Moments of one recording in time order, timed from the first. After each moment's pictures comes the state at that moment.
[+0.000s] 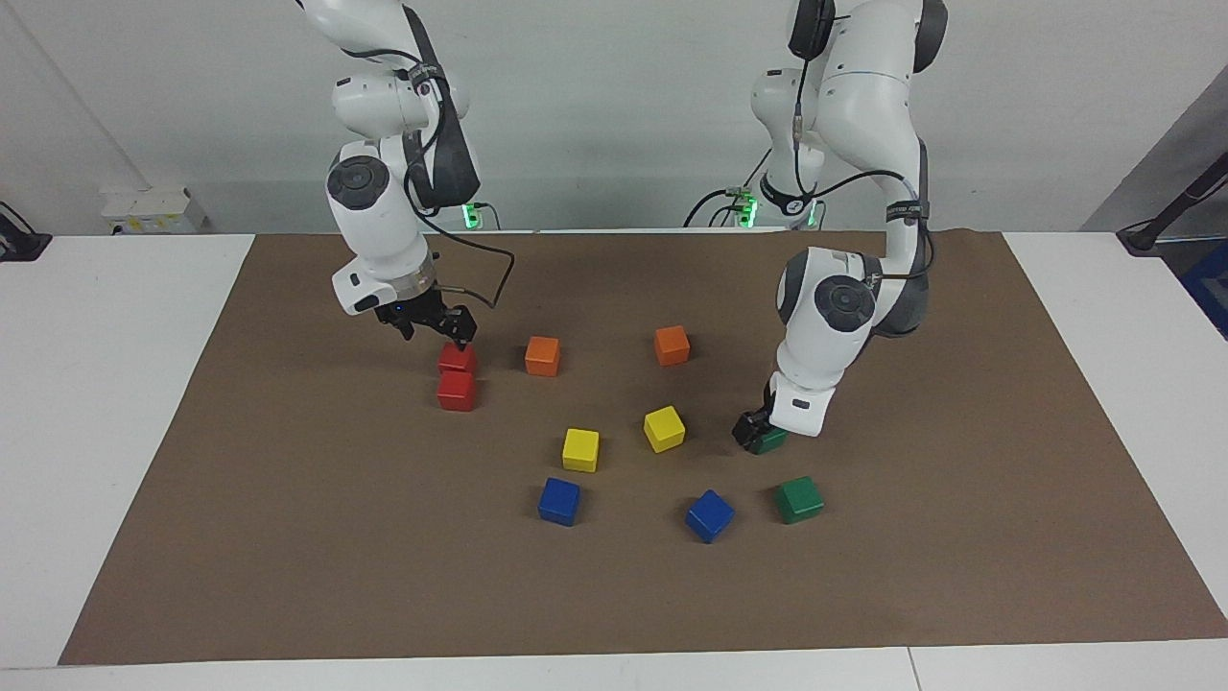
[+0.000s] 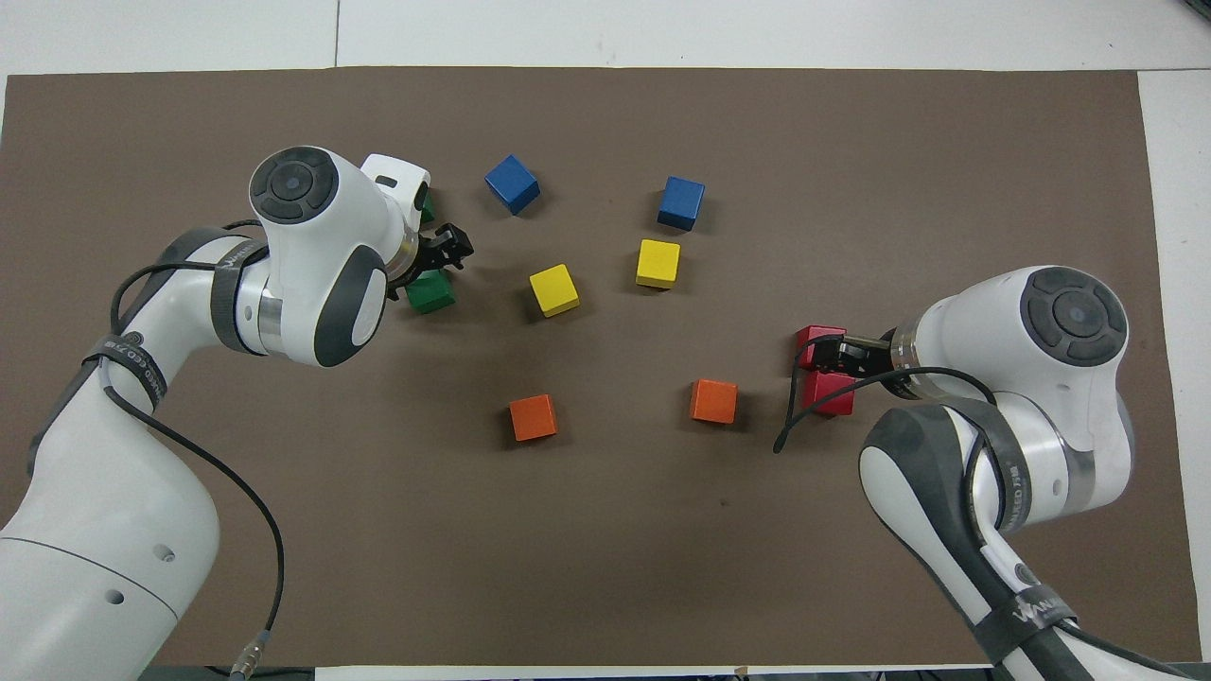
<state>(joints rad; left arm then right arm) -0.31 0.44 -0.03 -1.79 -0.02 2.26 -0.71 0.19 -0.03 0.01 -2.25 0.04 2.18 0.47</state>
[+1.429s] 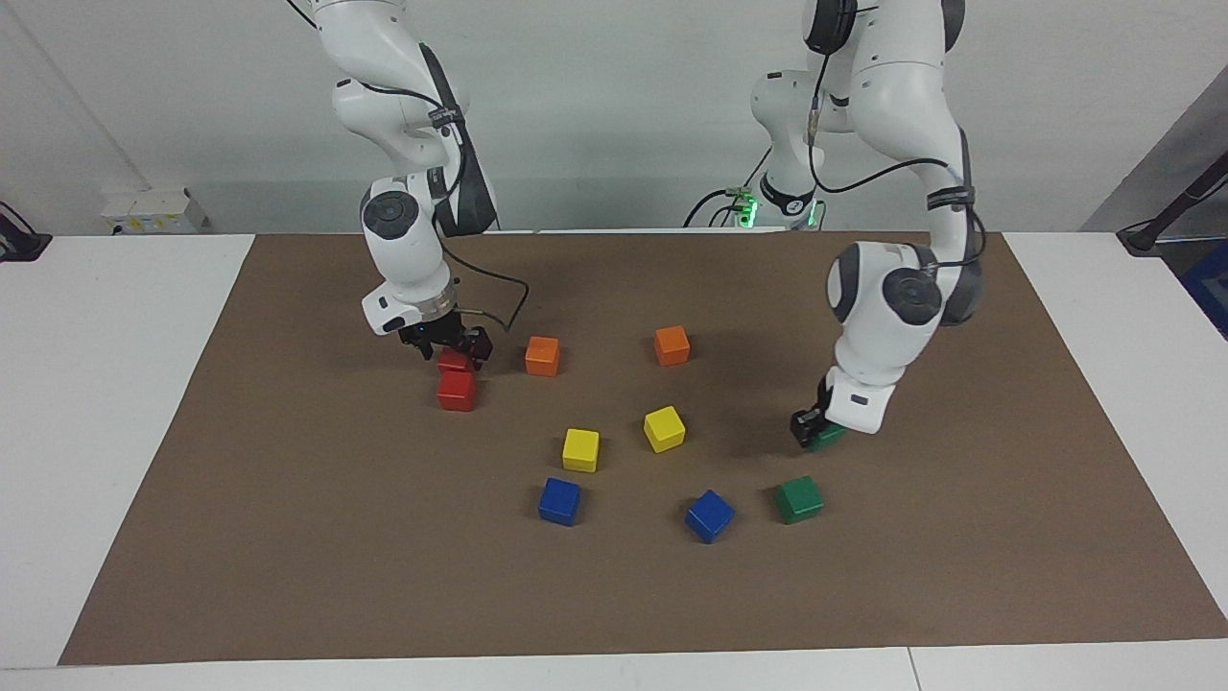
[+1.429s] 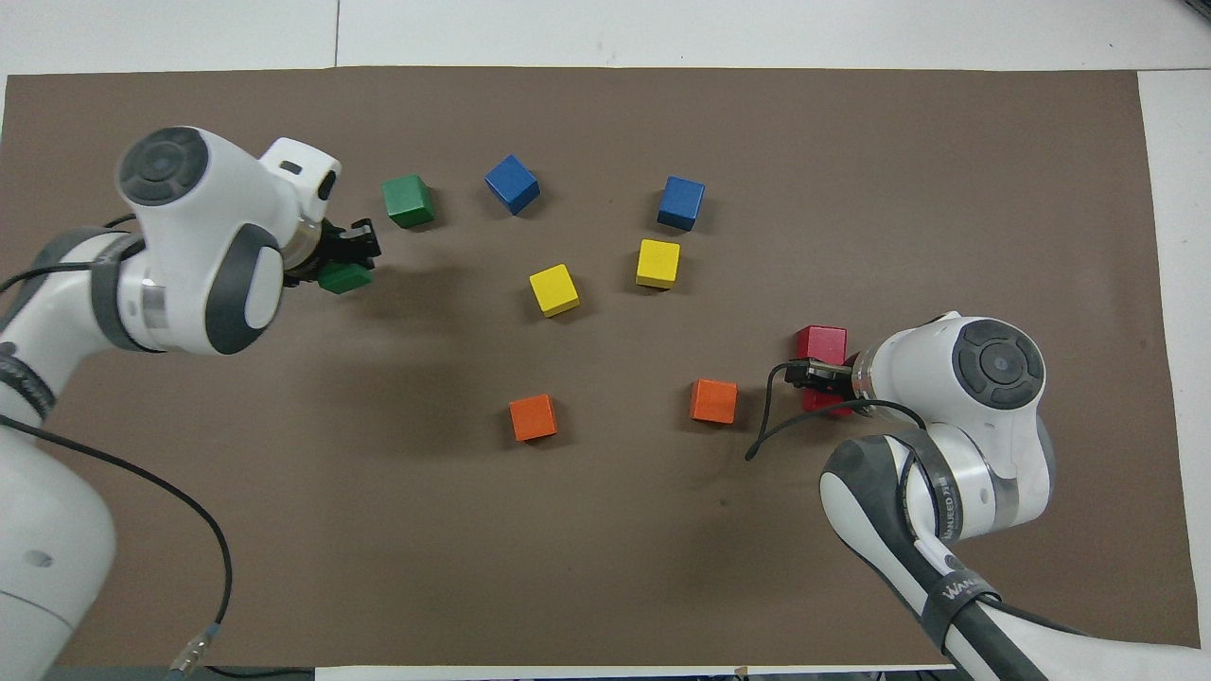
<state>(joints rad) -0.11 0.35 -0.02 -1.80 -0.02 2.17 -0.35 0.22 0.03 0.01 -2.38 0.04 2.41 0.48</state>
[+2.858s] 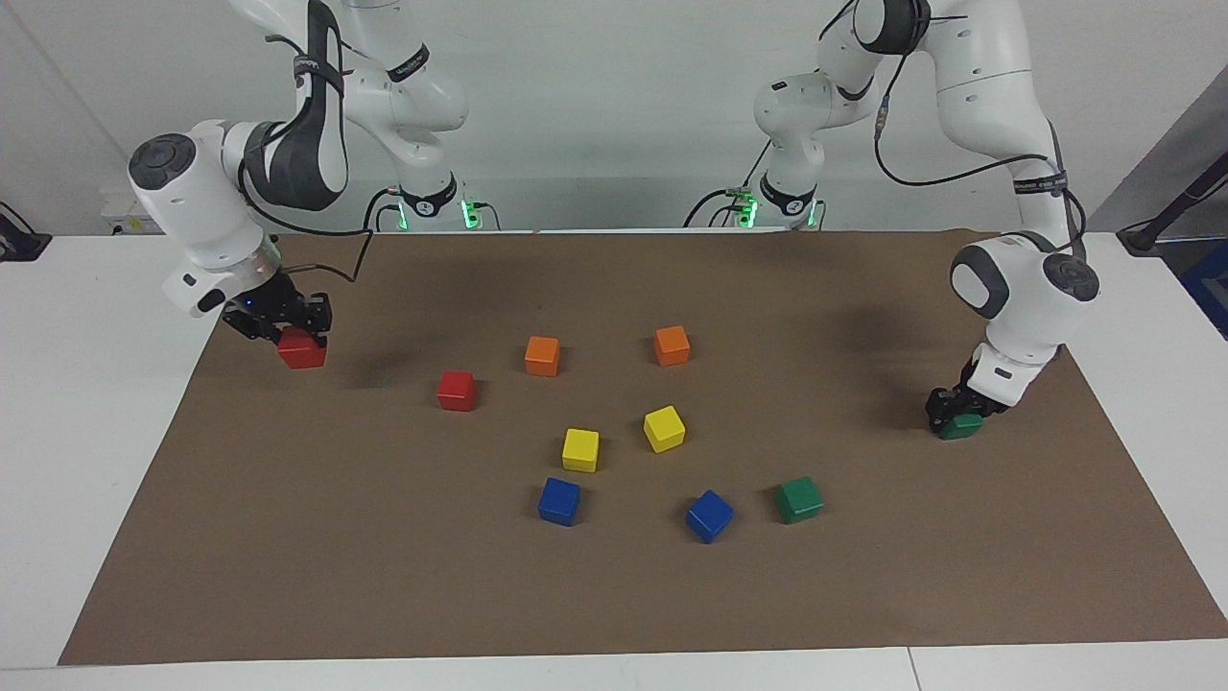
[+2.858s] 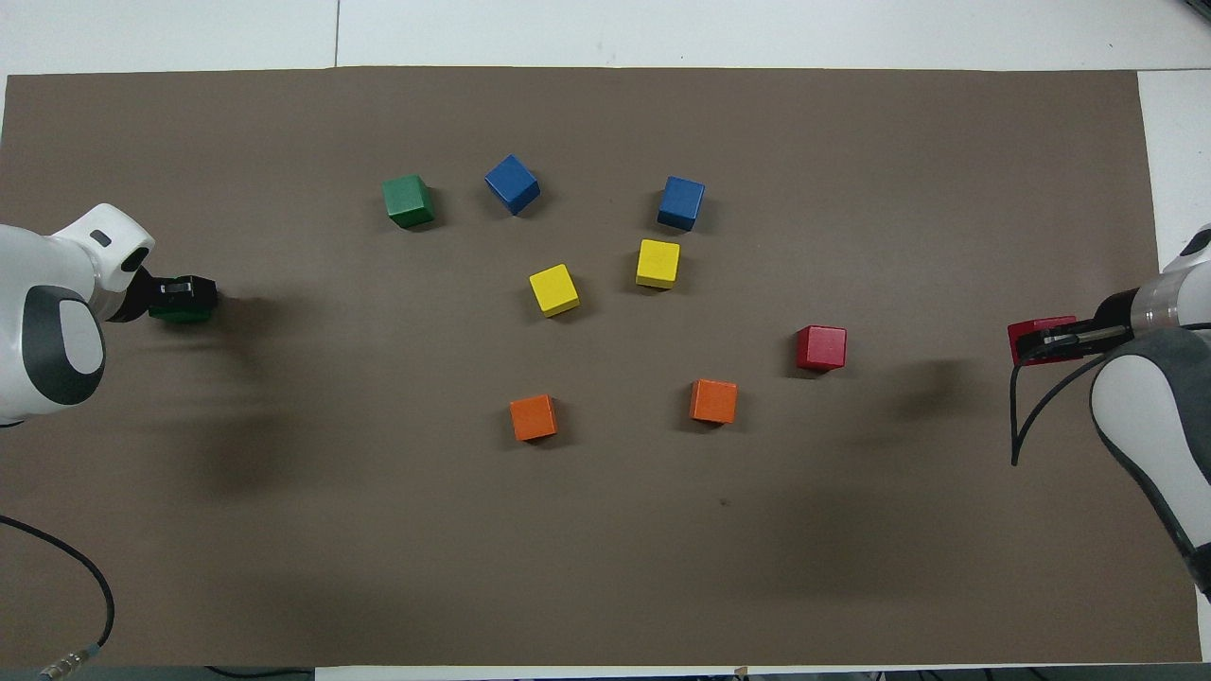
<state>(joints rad) 0.18 0.35 -0.02 -1.99 -0.02 2.44 0.16 -0.17 0.00 -0.02 -2.14 0.00 2.15 -0.30</state>
